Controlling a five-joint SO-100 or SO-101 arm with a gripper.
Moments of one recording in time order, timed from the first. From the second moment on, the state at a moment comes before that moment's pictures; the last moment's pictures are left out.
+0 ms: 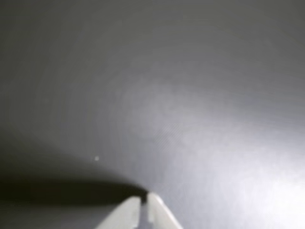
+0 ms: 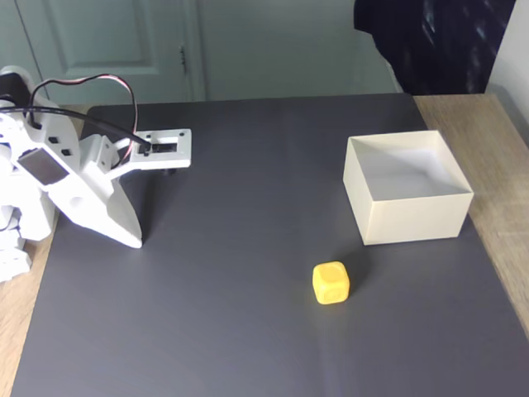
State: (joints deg) arm 17.6 187.6 182.8 64.2 172.1
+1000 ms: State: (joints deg) arm 35.1 136.3 136.8 50.4 189.1
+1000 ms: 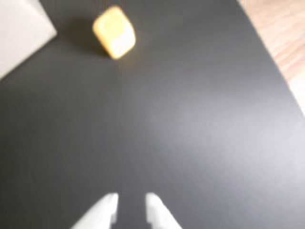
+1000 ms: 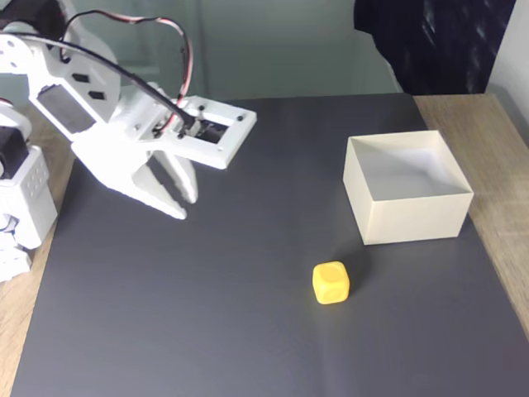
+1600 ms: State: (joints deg) arm 39.0 98.0 108.9 38.8 192.8
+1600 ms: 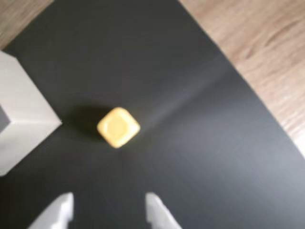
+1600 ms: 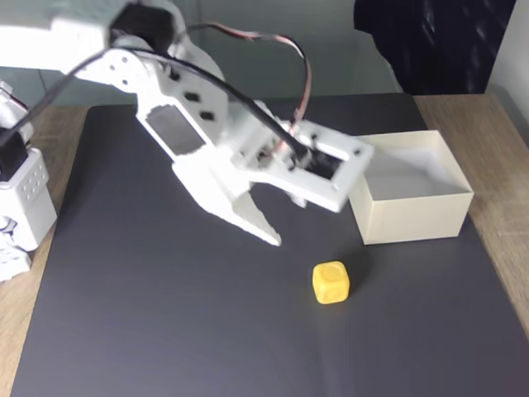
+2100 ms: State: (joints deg) arm 39.8 83.3 105.2 30.5 190.5
